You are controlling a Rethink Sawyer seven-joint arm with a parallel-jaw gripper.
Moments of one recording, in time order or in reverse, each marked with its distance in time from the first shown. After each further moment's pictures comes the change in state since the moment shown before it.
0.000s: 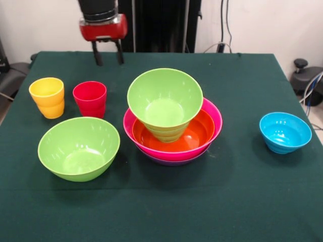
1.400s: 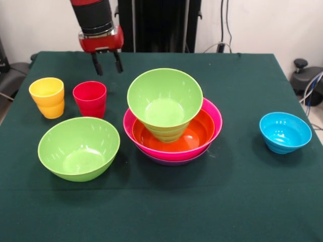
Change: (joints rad) arm -0.068 0.125 0.037 -0.044 -0.134 0.006 0.000
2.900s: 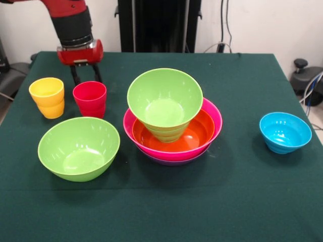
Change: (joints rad) arm -0.064 0.078 0.040 -0.124 -0.088 0.024 0.000
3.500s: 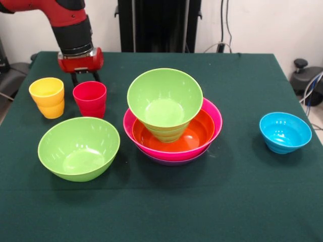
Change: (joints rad) arm 0.000 0.047 -0.005 -0.038 -0.017 0.000 0.000
